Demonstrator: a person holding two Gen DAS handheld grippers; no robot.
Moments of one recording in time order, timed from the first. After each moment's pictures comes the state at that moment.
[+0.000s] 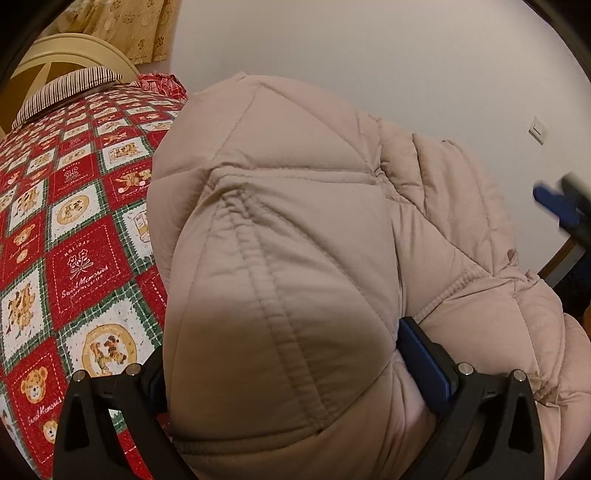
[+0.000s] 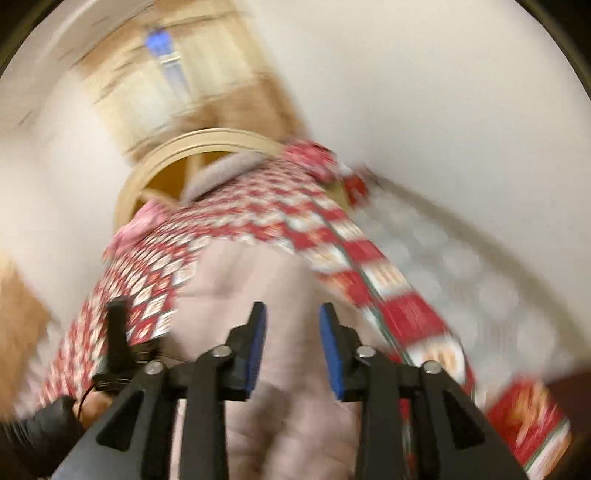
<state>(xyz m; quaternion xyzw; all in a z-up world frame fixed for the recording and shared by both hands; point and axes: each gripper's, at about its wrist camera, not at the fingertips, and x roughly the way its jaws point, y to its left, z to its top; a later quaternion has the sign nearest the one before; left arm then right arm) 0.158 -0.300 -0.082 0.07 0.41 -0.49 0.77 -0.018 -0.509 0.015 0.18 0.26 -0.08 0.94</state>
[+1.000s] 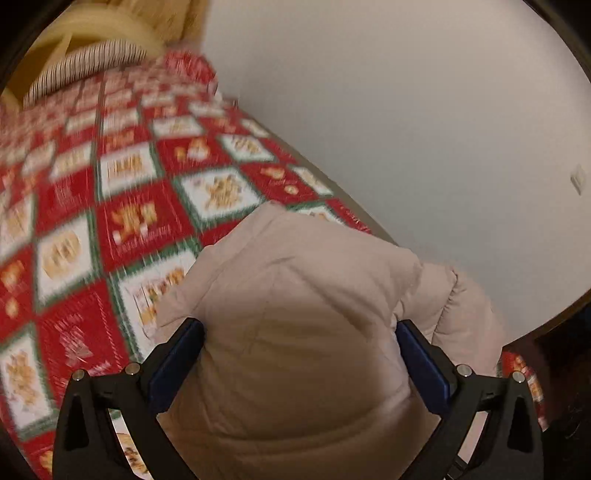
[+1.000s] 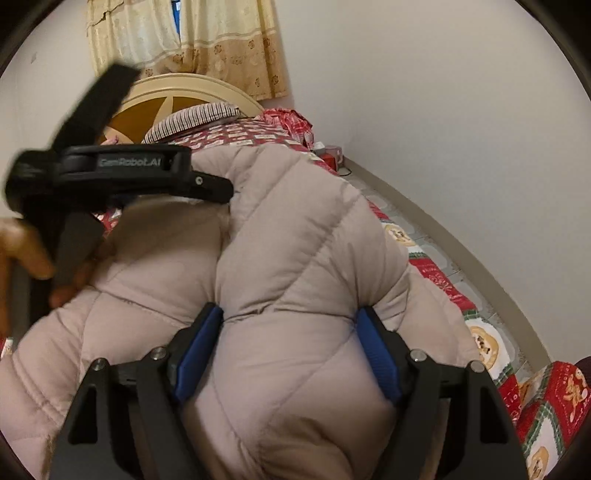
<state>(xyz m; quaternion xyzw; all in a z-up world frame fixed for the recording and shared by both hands) 0.237 -0.359 -0.074 0.04 0.47 -0.44 0.77 0.049 -0.449 -0.091 0.11 0.34 -0.18 0.92</state>
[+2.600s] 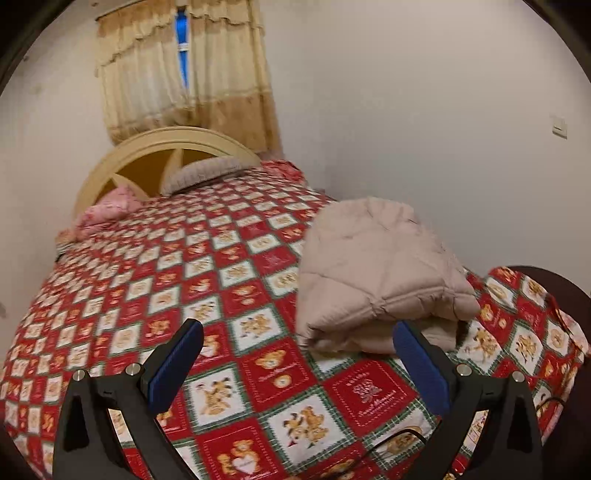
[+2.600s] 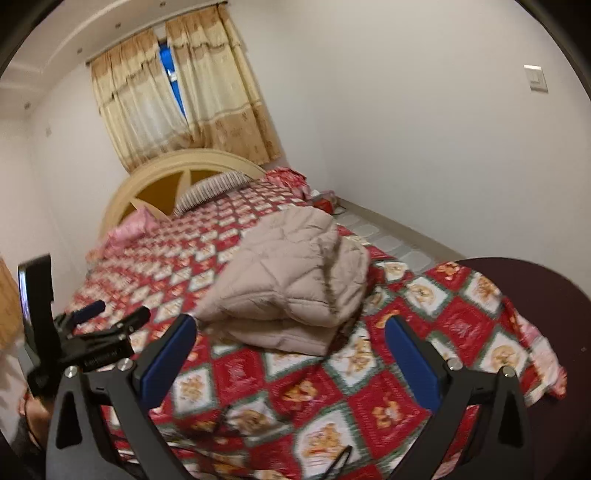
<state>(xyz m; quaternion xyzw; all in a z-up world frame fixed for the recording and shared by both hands) -0.083 -0.099 0.050 0.12 0.25 -0.26 0.92 -0.229 -0.289 0.047 0.19 0.22 -0.20 0.94</state>
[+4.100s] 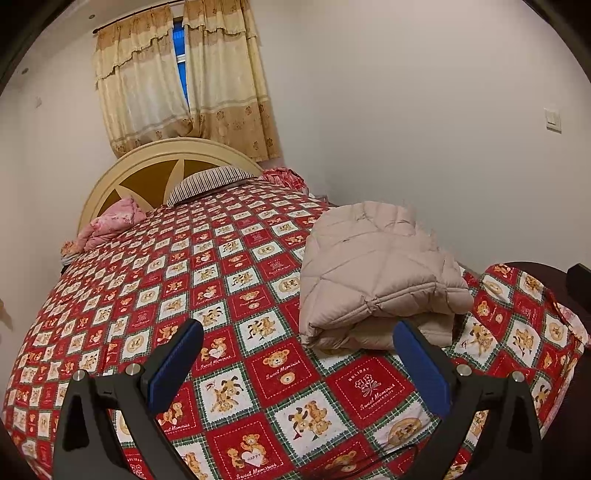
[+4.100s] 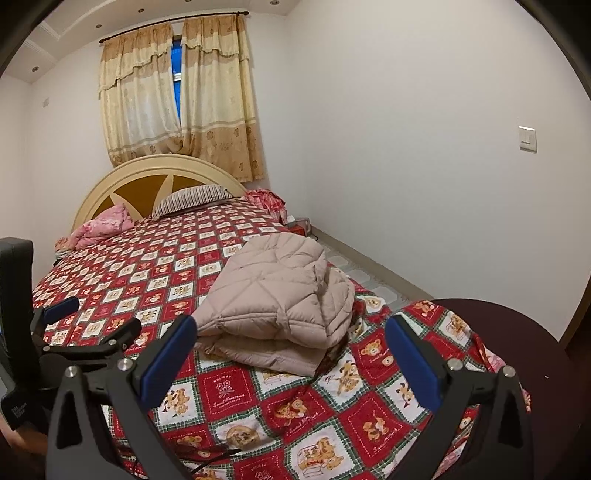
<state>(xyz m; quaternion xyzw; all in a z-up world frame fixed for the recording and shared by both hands) -0.105 -0.096 0.057 0.14 0.23 -0.28 0.92 -0.211 -0.226 0.068 0.09 0.20 -0.28 0.94</state>
